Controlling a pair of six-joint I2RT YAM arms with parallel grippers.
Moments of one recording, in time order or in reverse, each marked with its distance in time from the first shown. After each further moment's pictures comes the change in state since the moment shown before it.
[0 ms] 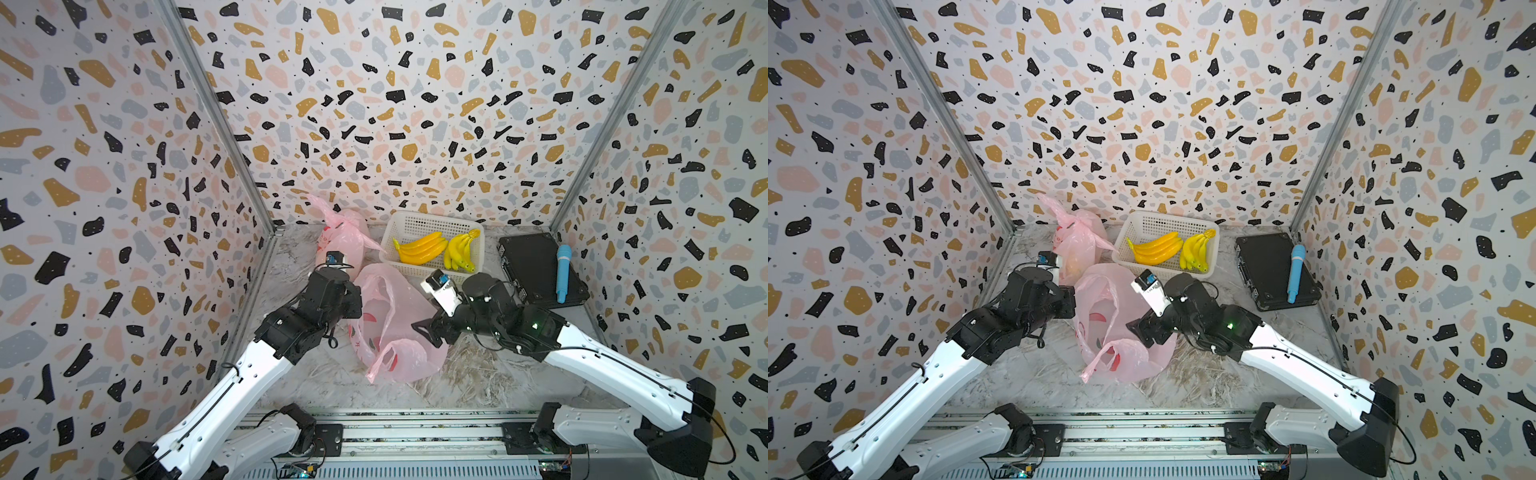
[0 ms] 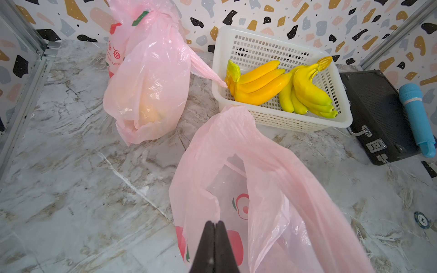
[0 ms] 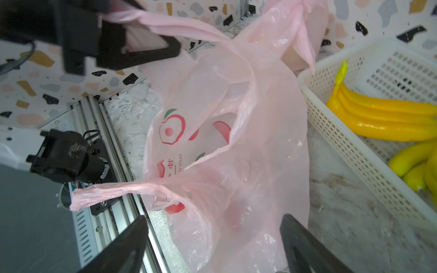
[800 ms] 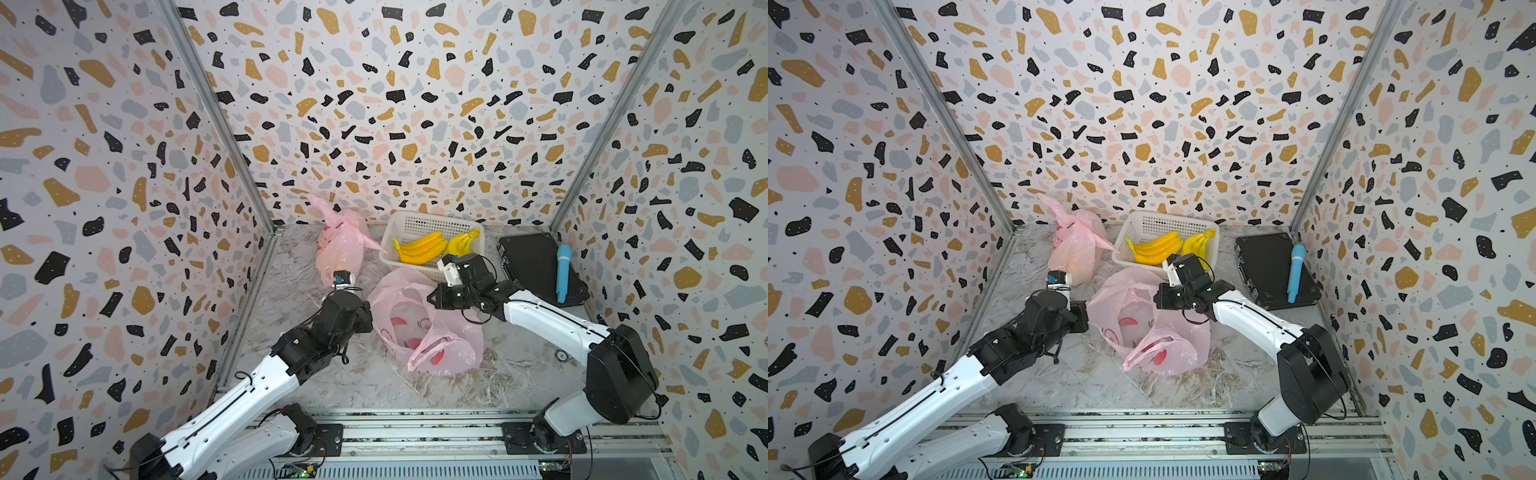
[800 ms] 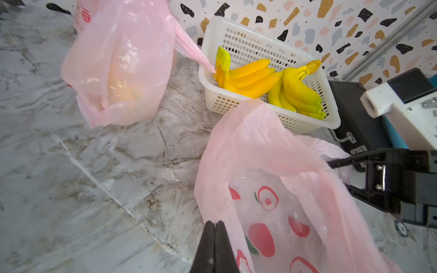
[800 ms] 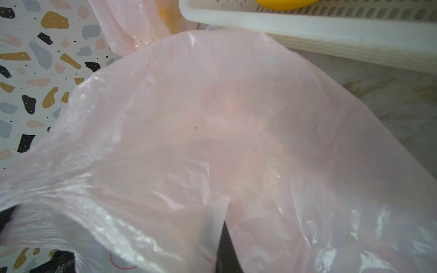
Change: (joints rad) left arm -0.100 -0.074 -0.237 0.211 -0.078 -0.132; right arm -0.396 0.378 -0.007 0.176 -0.283 0.490
